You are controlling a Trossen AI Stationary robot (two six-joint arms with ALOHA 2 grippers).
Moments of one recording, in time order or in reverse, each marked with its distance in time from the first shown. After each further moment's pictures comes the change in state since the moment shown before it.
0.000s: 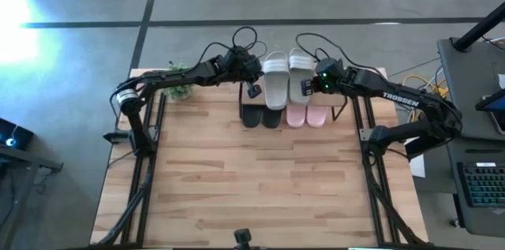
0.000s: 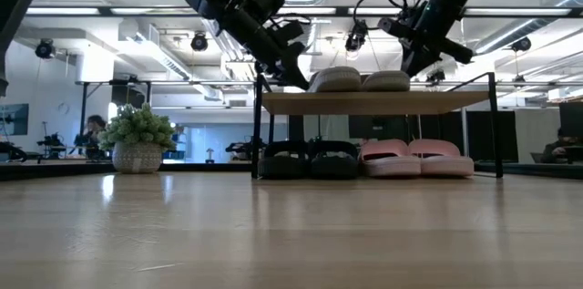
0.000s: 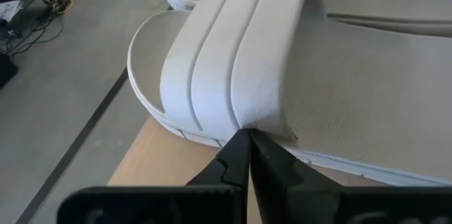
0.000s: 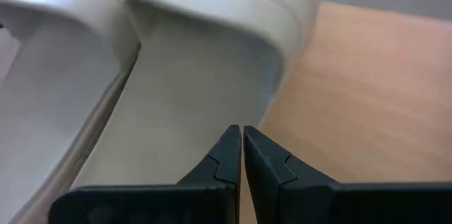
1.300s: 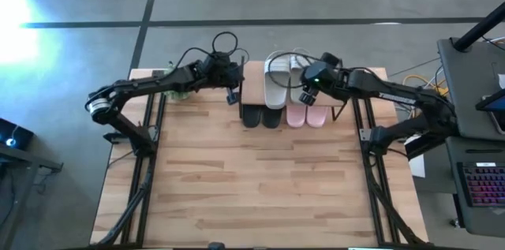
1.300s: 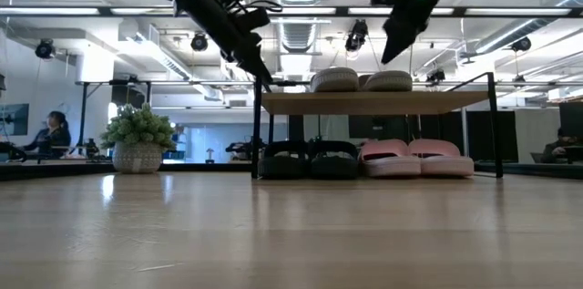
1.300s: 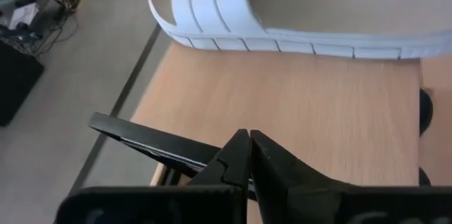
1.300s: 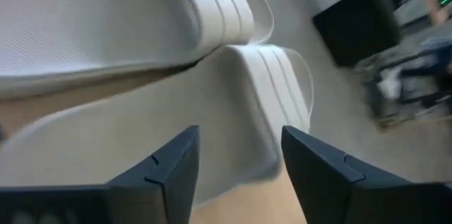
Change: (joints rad) left arm 0.000 -0.281 -0.229 -0.105 -0.056 0.112; right arm 0.163 0.072 0.146 -0.030 0.253 -0.842
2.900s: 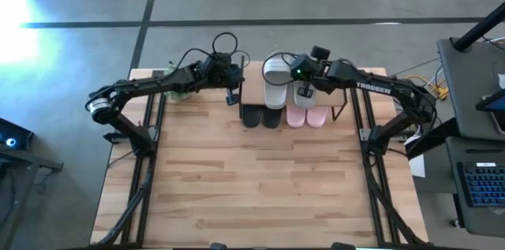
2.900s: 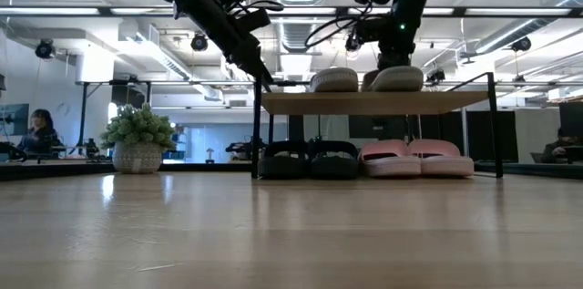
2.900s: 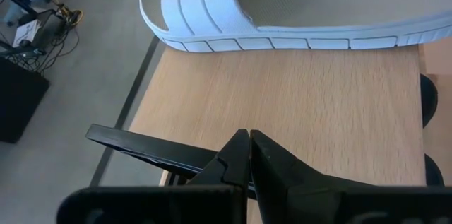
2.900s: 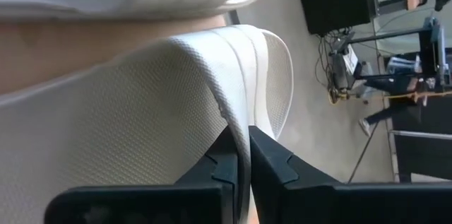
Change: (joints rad) left arm -0.001 0.004 -0.014 0.019 0.007 0.073; right arm -0.107 0.228 0.105 -0.055 0.099 -0.195
